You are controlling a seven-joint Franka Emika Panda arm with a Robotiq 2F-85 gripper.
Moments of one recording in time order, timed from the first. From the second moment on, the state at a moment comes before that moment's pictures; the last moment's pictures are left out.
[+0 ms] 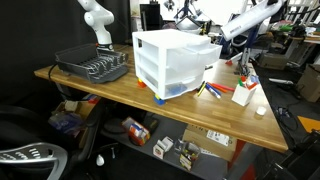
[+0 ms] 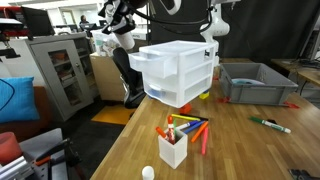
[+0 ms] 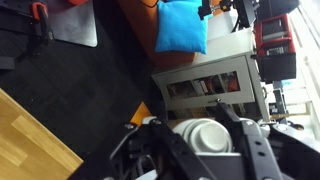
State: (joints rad) arm -0.14 0.04 -0.18 -2.03 0.72 1.26 -0.48
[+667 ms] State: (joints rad) arm -0.13 0.36 -0.06 -1.59 0.62 1.09 -0.58
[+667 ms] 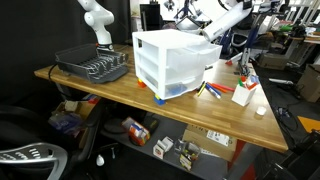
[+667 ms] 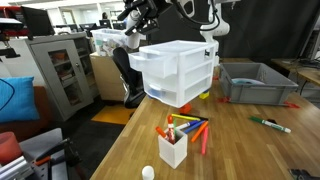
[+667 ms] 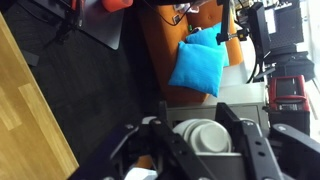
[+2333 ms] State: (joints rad) arm -0.12 0.73 0.08 -1.18 0.50 1.04 -0.53
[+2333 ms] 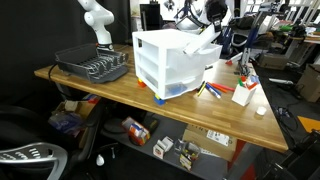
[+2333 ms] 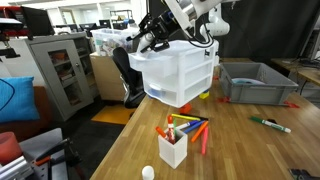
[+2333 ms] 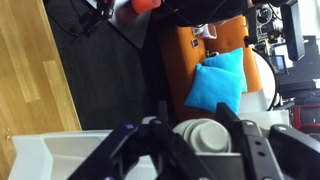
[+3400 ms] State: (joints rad) arm -0.09 0.76 0.10 -1.15 0.45 1.04 -0.45
